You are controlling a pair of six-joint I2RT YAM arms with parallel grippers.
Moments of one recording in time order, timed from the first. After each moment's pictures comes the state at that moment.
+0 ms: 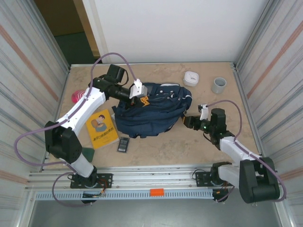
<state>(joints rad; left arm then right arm) -0.42 1.62 1.50 -0.87 0.93 1.00 0.13 1.11 0.35 0.22 -0.58 0.32</state>
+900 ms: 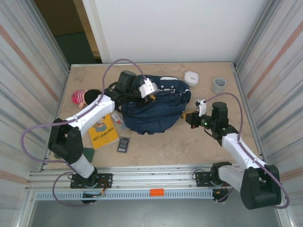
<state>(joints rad) -0.55 1.63 1.33 -0.37 0.45 0.56 0.16 1.02 0.51 -0.02 -0.70 0.17</state>
